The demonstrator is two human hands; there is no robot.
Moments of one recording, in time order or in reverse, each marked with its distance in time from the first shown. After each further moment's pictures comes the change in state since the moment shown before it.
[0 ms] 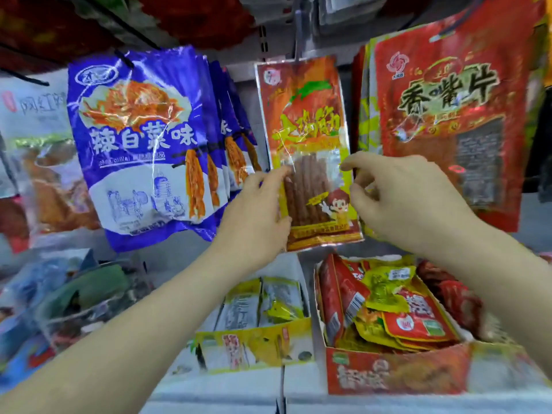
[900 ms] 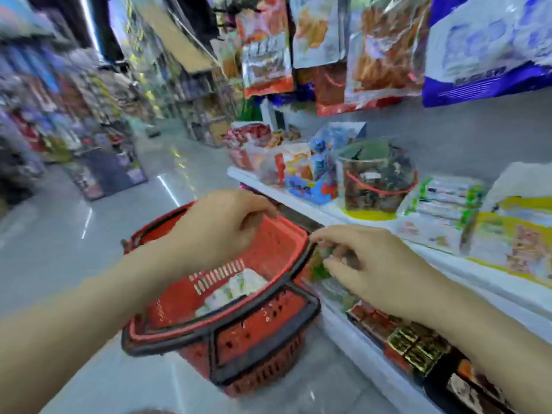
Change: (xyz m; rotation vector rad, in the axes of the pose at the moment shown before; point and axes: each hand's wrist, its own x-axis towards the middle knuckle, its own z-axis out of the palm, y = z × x) left_hand -0.311 -0.090 -0.183 0.589 -0.153 -0.510; right_hand -0.124 -0.269 0.113 0.989 -0.724 -0.614
